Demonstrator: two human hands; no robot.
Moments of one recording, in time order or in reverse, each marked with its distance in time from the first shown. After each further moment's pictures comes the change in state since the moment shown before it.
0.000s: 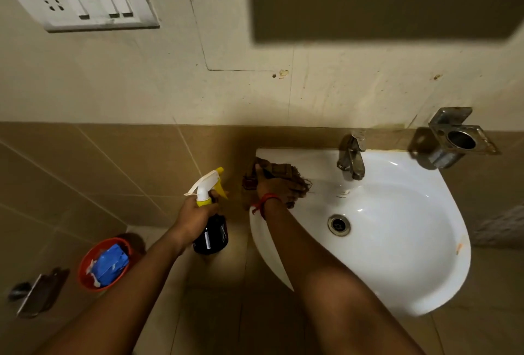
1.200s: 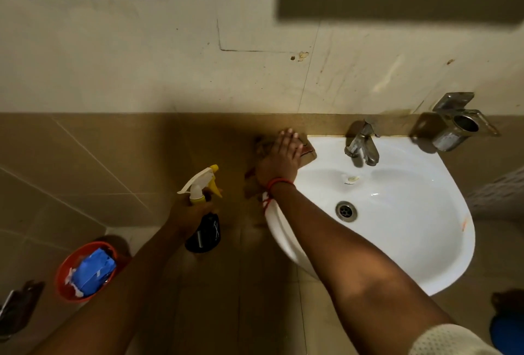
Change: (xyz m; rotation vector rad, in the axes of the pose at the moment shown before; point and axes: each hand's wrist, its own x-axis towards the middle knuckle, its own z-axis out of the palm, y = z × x) left_hand 0.026 -0.029 -0.048 0.051 -0.025 0.006; right_hand 0.098 0.019 0.052 -0.998 0.454 -0.635
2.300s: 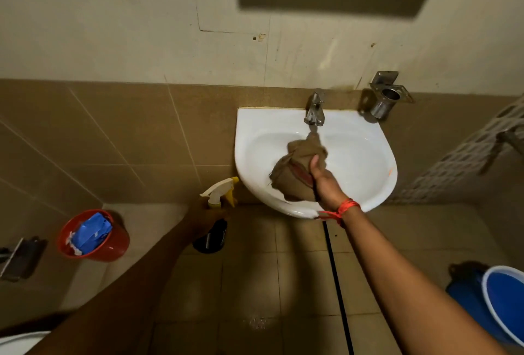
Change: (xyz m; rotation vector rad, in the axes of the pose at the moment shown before) left_hand -0.174 -0.028 0.071 0.177 -0.157 0.021; right_hand -0.205 0.182 -0.180 1.059 -0.398 0.198
